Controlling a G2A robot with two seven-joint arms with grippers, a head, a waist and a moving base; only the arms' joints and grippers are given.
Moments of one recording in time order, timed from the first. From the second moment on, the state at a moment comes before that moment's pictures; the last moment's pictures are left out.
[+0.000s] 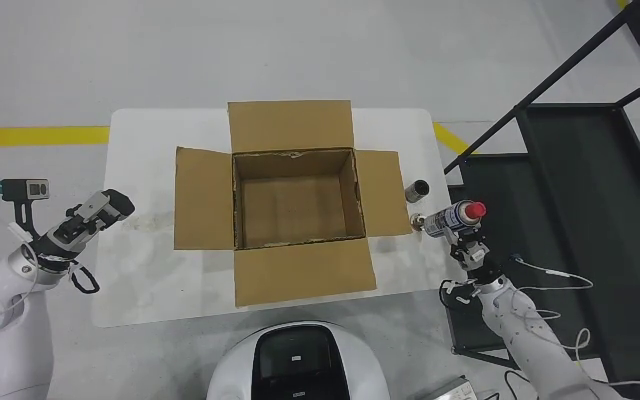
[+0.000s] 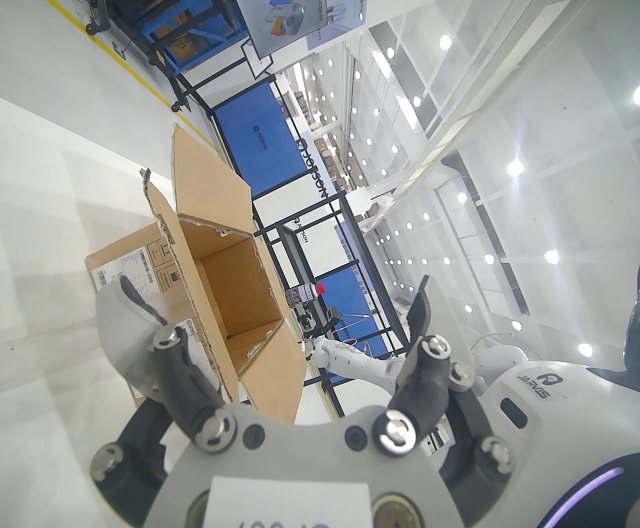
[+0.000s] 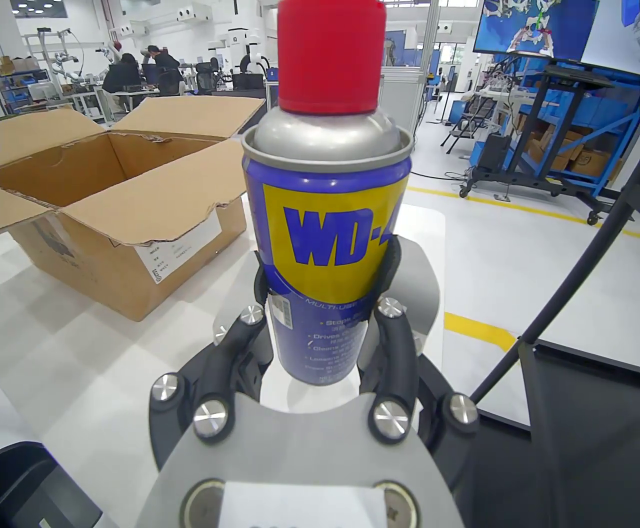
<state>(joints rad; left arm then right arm) 1.41 -1.09 -1.88 -1.52 -0.42 -0.50 -1.11 -1.33 -1.02 1.29 -0.66 -1.39 -0.55 -1.26</state>
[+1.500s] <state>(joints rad) 1.41 -1.09 -1.88 -1.52 -0.42 -0.50 -1.11 -1.24 -1.09 1.16 -0.38 -1.41 -0.55 -1.27</state>
